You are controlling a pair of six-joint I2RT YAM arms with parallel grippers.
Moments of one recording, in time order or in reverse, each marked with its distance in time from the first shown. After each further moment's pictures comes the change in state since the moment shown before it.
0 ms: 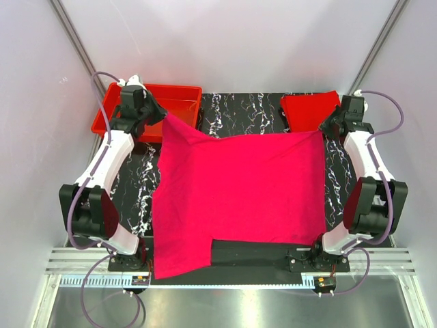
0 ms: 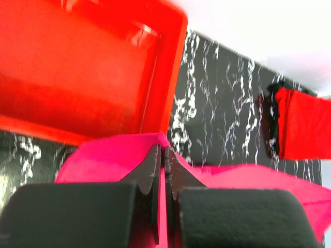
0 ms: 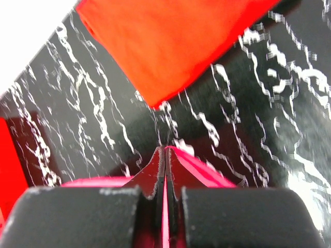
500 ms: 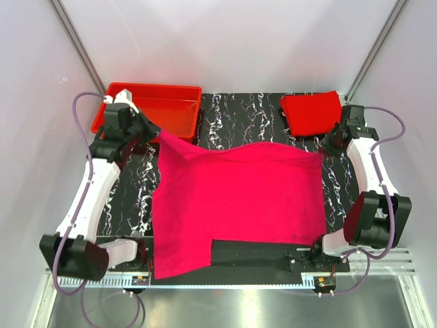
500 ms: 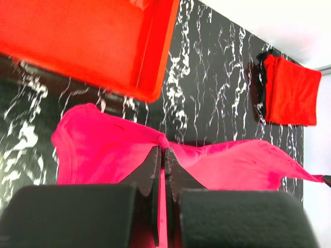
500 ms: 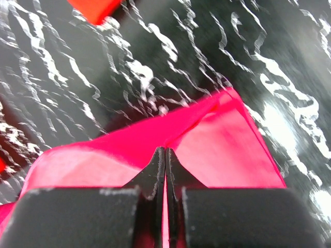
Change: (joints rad) left arm 0.000 -0.296 -0.132 -0.211 0.049 -0.028; right arm -0.004 -0.106 -0.042 -0.335 -0.020 0.021
